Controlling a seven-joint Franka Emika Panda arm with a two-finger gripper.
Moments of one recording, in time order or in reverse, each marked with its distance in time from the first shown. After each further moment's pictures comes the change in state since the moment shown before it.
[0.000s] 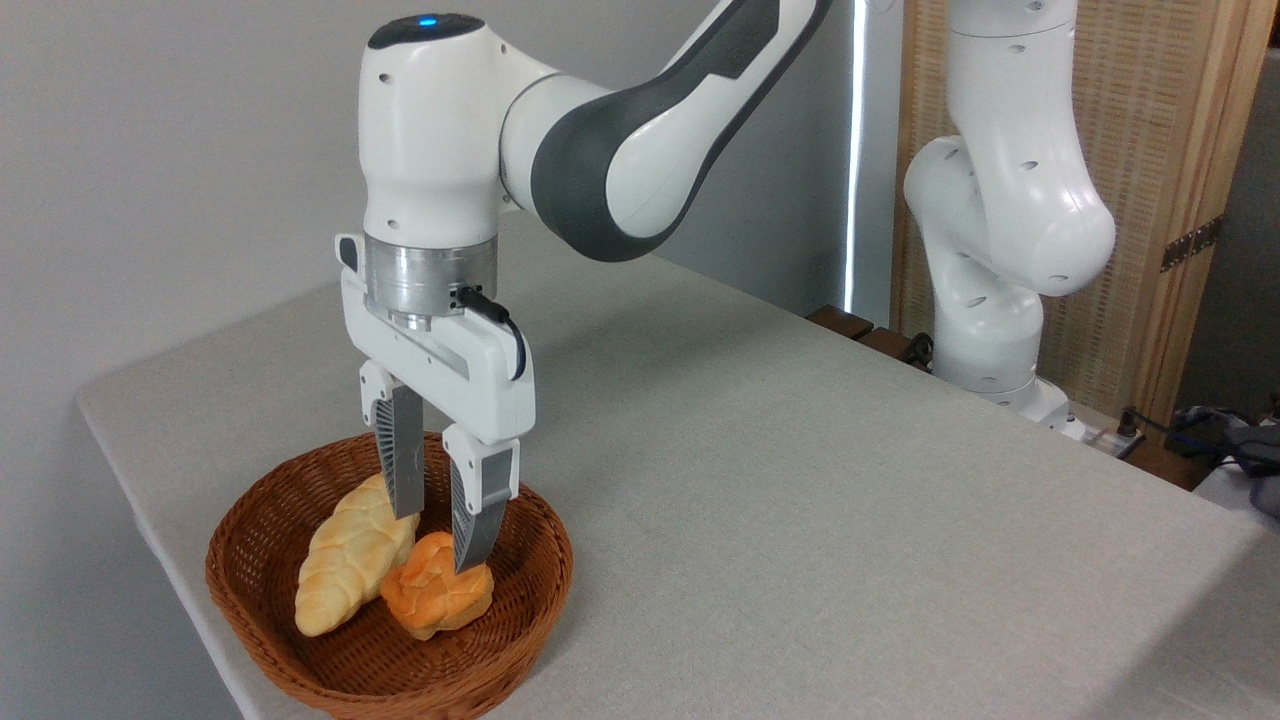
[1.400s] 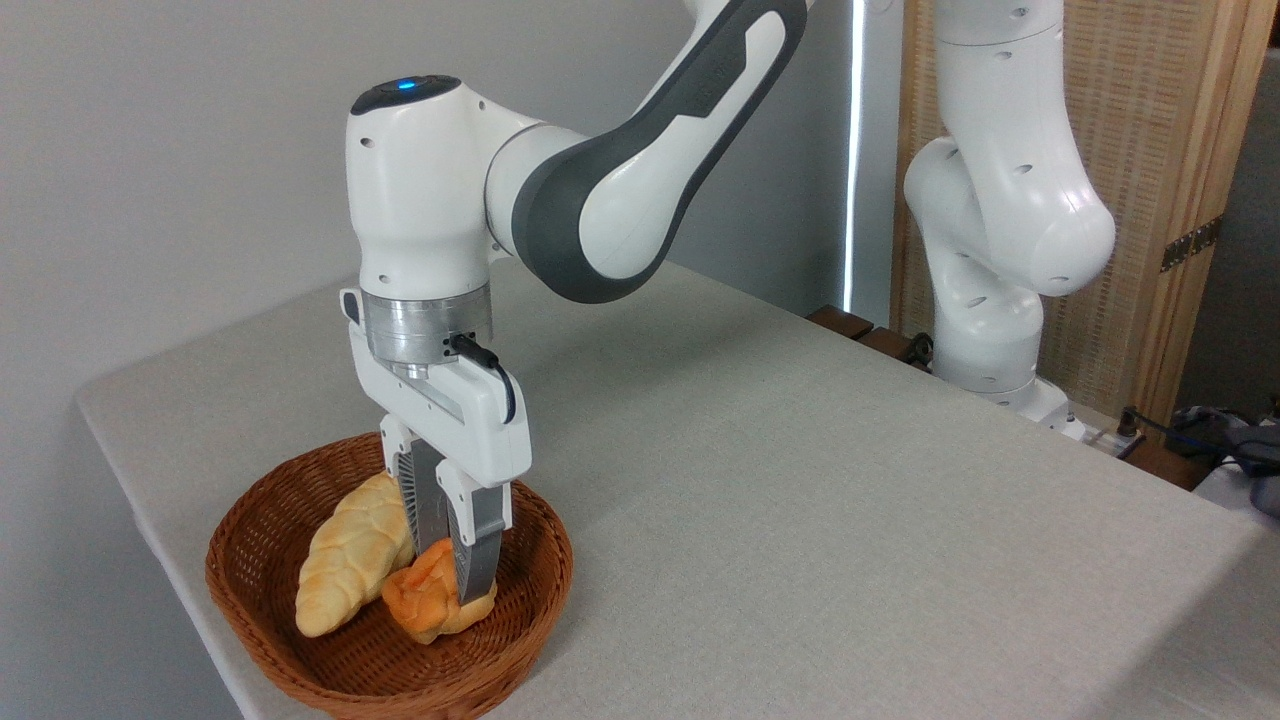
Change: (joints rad) arm -0.002 0.066 -0.001 0.004 0.056 0.011 0.000
